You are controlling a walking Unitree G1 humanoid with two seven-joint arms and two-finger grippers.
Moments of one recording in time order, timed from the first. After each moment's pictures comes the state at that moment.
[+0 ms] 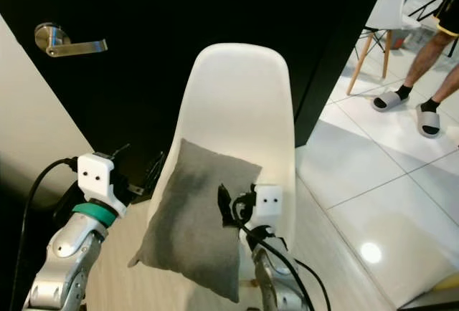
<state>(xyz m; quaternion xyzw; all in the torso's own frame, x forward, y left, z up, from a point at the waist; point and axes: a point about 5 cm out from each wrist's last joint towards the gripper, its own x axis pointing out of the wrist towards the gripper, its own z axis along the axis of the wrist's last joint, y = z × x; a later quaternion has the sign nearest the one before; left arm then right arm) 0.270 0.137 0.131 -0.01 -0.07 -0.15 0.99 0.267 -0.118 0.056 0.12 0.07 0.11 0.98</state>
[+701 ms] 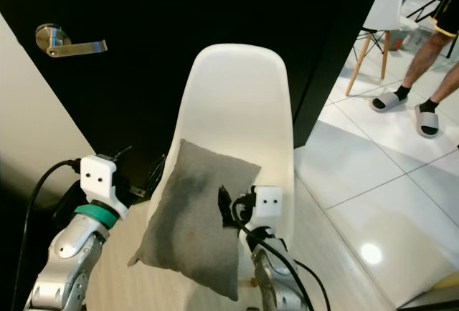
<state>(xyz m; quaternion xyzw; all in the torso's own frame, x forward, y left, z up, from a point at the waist) 0.270 0.134 0.128 0.00 -0.07 -0.16 0.98 0.267 -0.118 0.054 0.12 0.08 0.11 0.98</state>
